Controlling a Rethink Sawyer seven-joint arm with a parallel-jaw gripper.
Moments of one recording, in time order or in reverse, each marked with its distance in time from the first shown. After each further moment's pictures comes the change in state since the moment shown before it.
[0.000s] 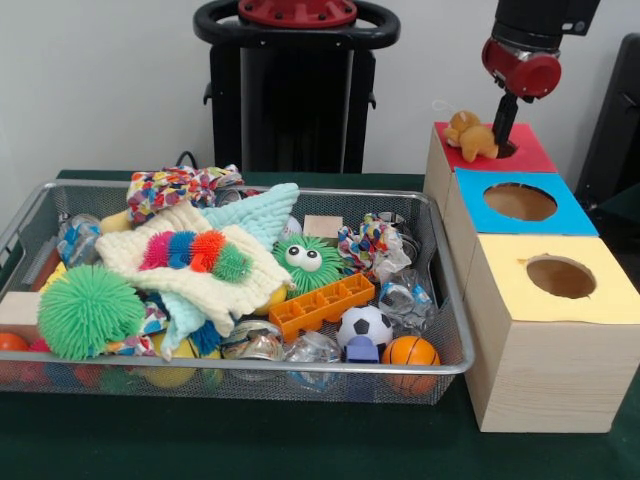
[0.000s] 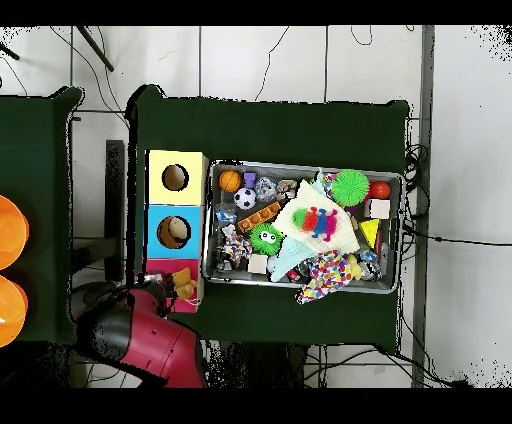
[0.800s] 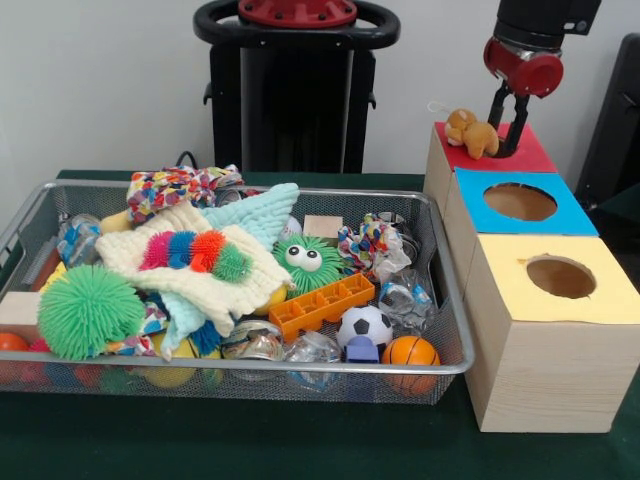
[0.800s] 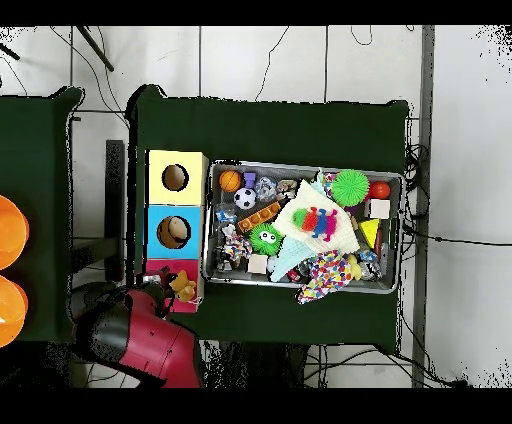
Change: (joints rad) arm 0.010 0.000 -0.001 0.000 0.000 0.000 0.000
